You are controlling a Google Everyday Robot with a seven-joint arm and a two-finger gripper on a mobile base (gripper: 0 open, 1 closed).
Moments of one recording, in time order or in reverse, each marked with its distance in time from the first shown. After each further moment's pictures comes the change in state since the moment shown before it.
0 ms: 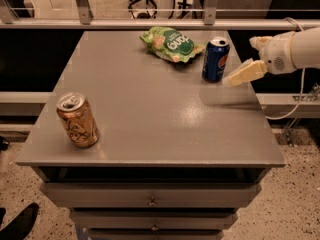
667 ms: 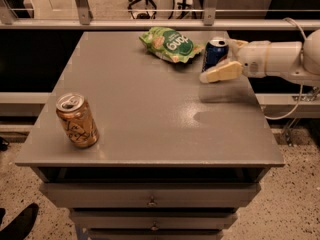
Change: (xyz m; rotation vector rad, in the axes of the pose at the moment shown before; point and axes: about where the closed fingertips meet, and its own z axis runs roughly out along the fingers) arm -0.036 0.018 0.057 -0.116 -0.281 0.064
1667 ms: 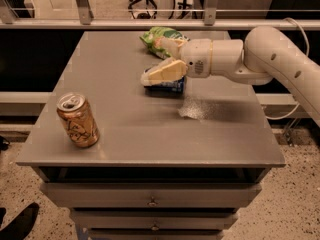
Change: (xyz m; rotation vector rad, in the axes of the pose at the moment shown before) arm -0.084 0.144 0.091 -0.318 -0.167 0.044
